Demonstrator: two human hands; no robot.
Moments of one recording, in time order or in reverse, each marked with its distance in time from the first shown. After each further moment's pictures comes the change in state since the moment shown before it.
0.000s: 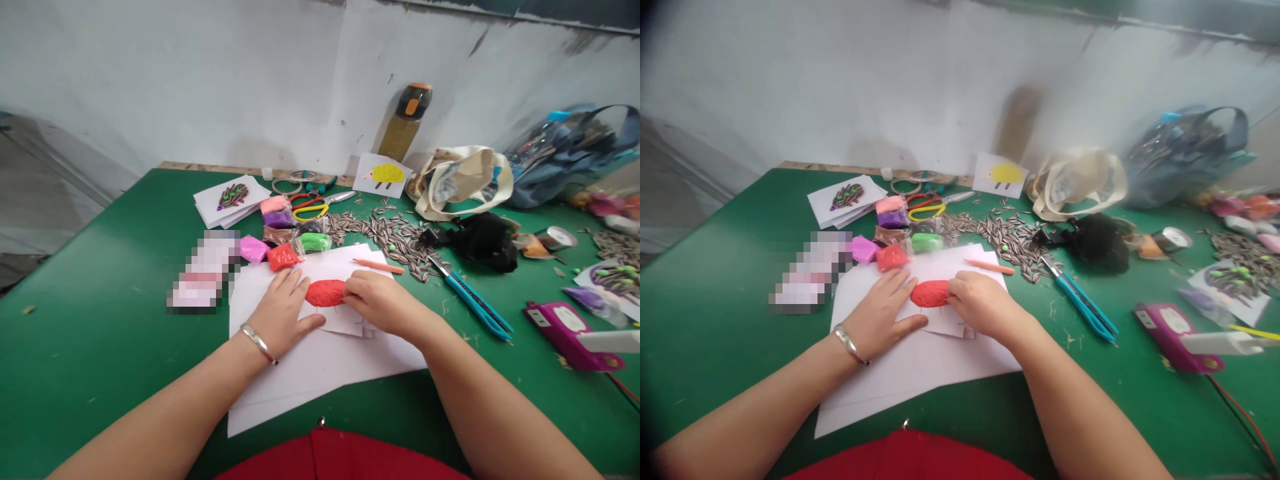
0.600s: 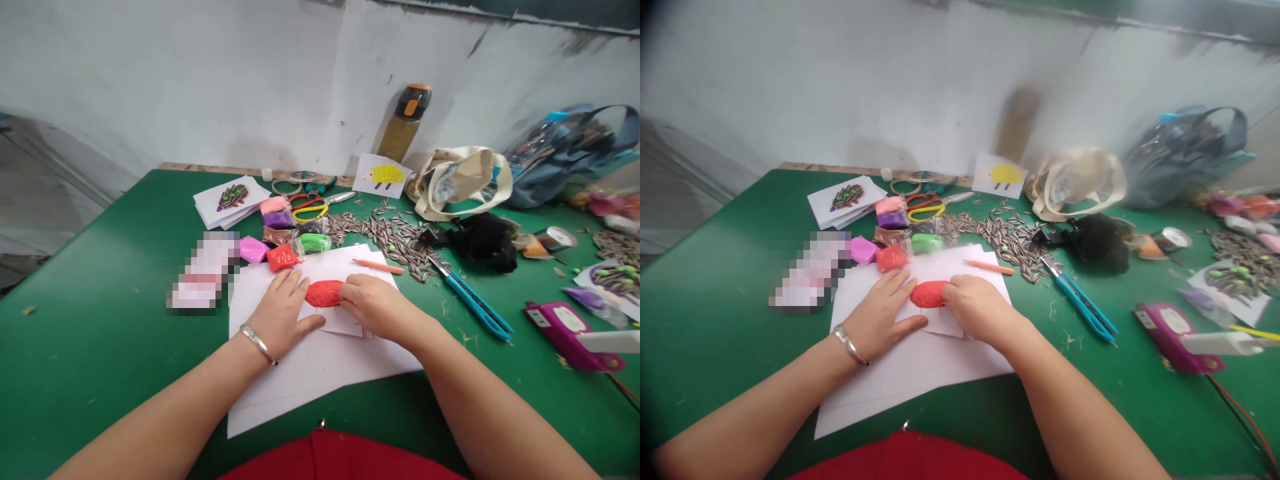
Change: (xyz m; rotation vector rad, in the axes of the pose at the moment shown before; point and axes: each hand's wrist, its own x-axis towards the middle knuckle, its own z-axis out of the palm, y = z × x) left_hand 0.000 0.000 0.001 0.005 -0.021 -0.015; right_hand 0.000 -0.002 0.005 -0.122 0.004 -0.080
